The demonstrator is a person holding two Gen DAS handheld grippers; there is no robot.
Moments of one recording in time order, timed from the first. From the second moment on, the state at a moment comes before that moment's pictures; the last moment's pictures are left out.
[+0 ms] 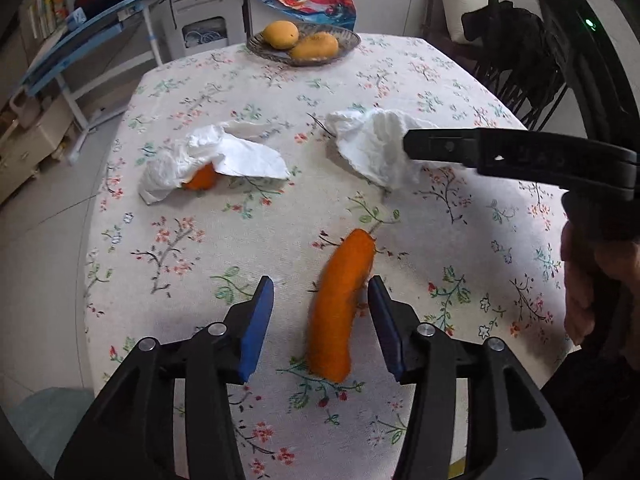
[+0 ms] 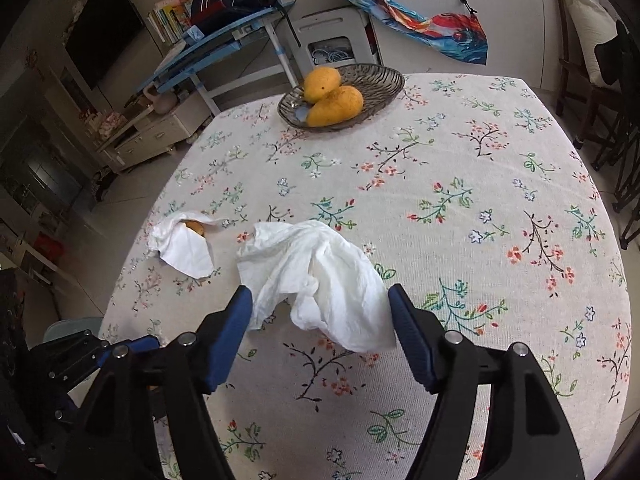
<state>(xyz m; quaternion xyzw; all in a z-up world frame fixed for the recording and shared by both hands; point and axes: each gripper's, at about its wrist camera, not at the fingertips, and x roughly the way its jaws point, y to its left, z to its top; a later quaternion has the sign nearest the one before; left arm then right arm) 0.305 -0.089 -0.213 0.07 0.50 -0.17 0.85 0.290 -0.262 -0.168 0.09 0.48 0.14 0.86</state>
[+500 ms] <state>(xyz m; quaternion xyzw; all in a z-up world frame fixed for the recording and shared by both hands) 0.297 -0.084 -0.193 0.05 0.46 -0.15 0.87 0.283 -0.259 -0.161 0.07 0.47 0.14 0.87</state>
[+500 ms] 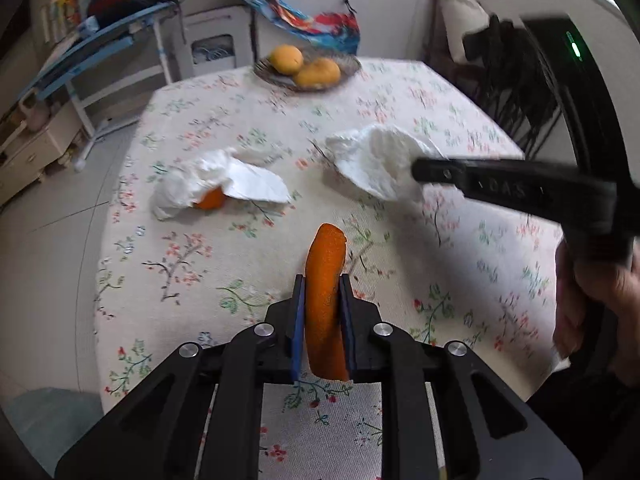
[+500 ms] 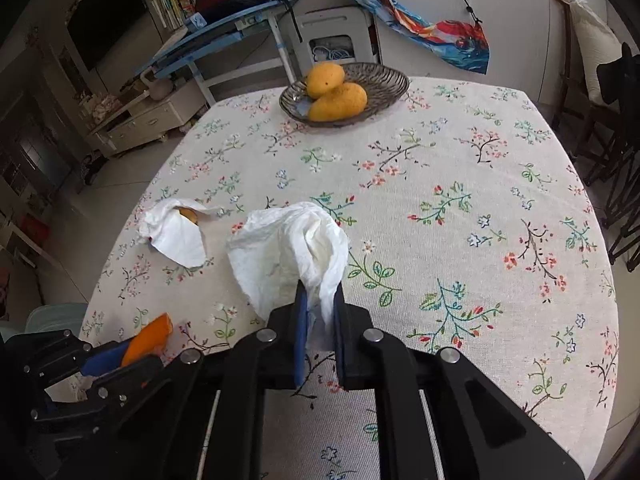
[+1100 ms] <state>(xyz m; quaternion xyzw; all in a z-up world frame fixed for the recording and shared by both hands) 0.239 -0.046 -0.168 -0.02 0.41 -0.10 0.91 0.193 -0.255 -0.131 0.12 0.42 0.14 0.89</state>
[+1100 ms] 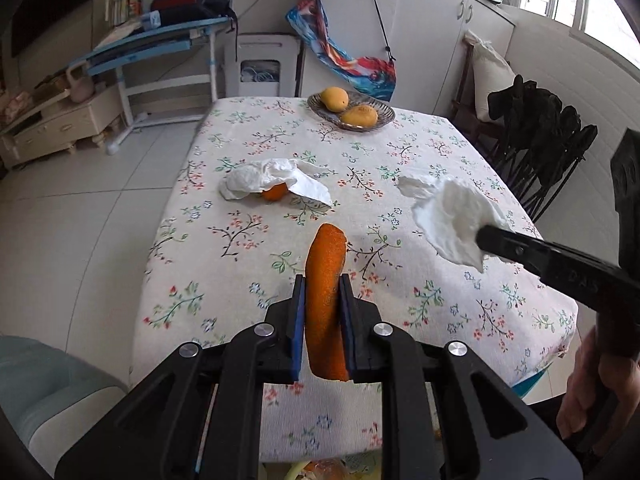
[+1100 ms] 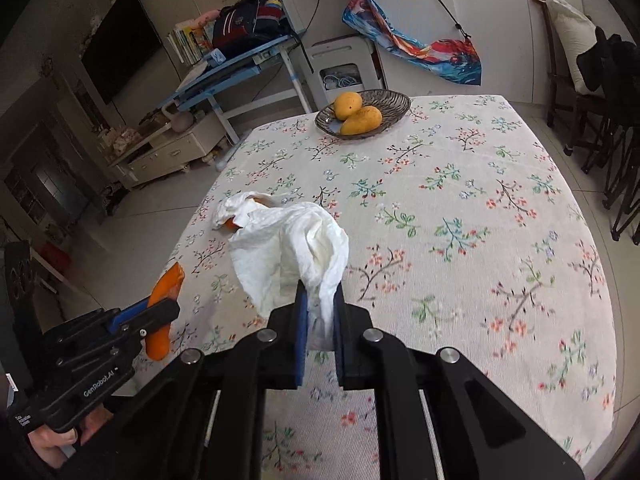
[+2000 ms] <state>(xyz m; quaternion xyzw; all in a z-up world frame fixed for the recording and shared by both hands) 0.199 -0.046 -0.159 0.01 0.38 -0.08 0.92 0.160 -0.258 -0.140 0.15 0.40 0.14 0.89</state>
